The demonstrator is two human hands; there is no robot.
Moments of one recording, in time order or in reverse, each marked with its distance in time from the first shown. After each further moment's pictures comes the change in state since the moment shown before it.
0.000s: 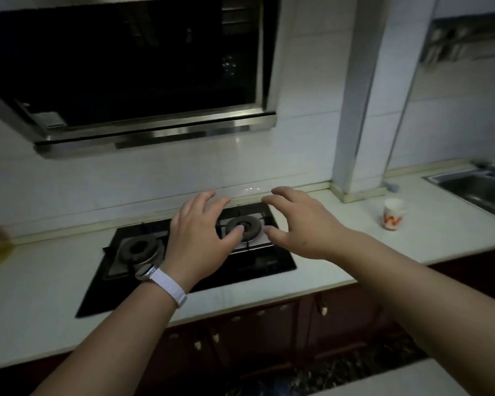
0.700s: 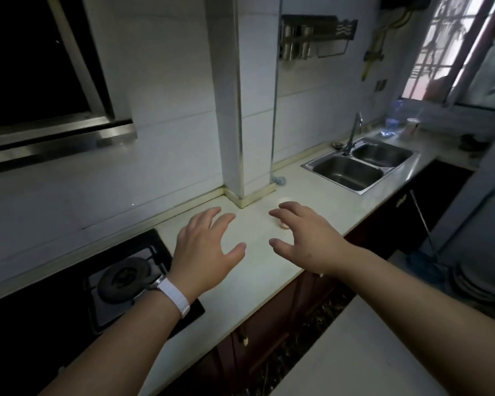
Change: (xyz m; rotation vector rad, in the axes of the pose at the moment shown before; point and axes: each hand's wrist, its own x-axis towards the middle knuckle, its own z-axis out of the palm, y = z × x) left_hand 0.147 0.140 0.196 -0.197 -0.298 0.363; right_hand -0.037 0.219 -0.021 -0.096 0.011 0.518
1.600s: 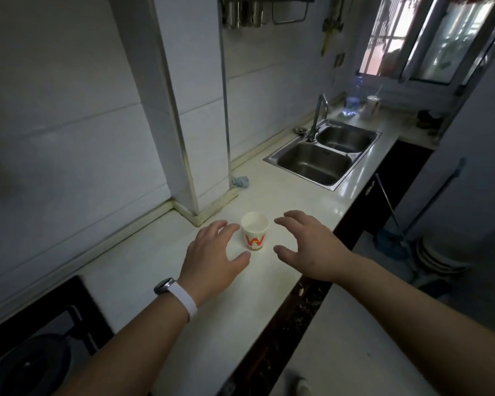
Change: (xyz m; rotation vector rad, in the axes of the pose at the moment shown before) left_hand 0.202 0.014 0.153 -0.164 -0.240 0.107; right_hand 0.121 0.166 0.043 -0.018 -0.036 0.251
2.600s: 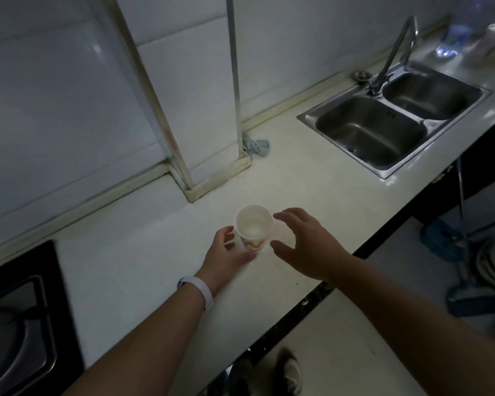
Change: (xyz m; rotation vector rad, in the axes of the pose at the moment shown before) left_hand 0.124 -0.043 0.176 -0.790 -0.123 -0.672; right_hand 0.144 0.121 0.082 0.287 -0.220 -0.114
